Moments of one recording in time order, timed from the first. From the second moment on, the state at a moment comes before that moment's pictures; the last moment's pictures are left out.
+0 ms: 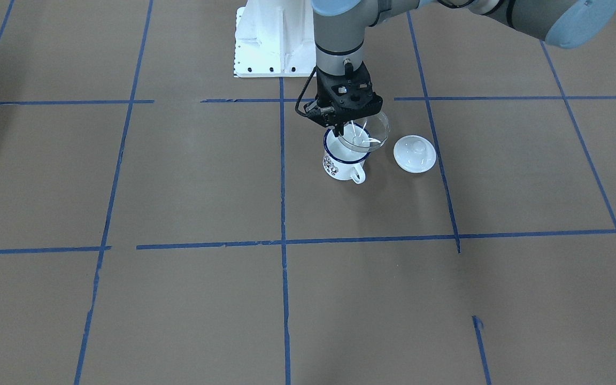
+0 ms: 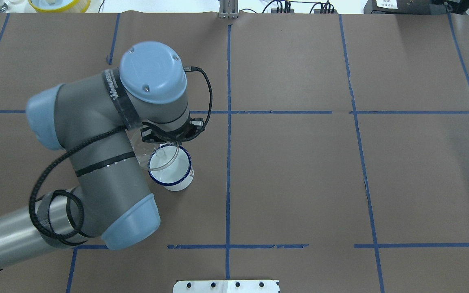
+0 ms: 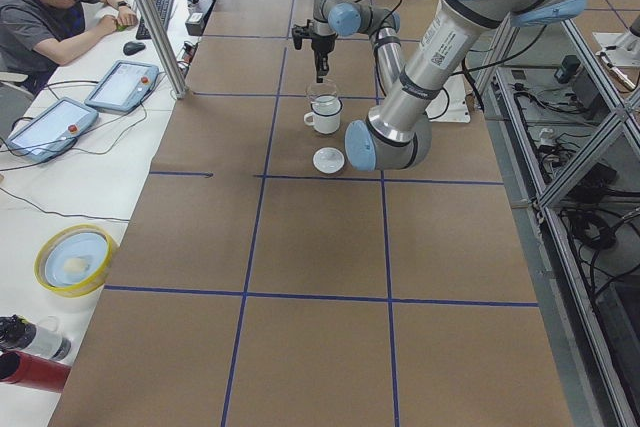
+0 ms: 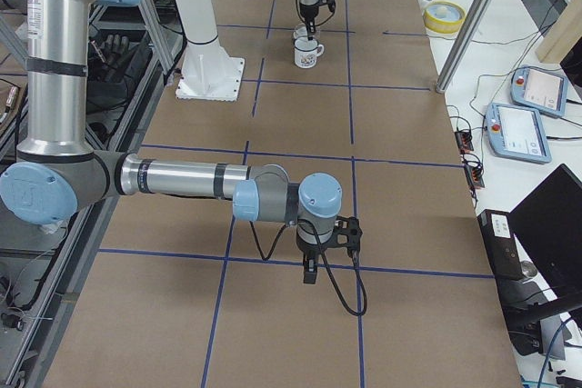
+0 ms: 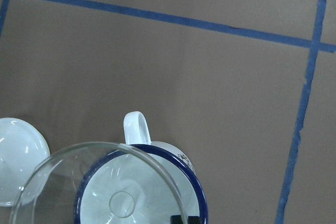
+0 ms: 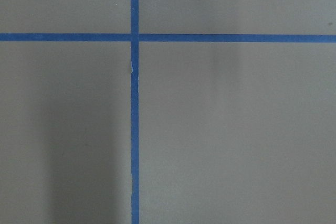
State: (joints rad) left arm -0.60 -2.37 -1.90 -1.14 -1.83 -1.37; right arm 1.57 -1.68 1.66 -1.57 2.29 0.01
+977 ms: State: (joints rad) left arm -0.82 -2.24 -1.70 -1.95 -1.52 -2.12; right arm 1.57 -1.68 1.66 -1.57 2.29 0.01
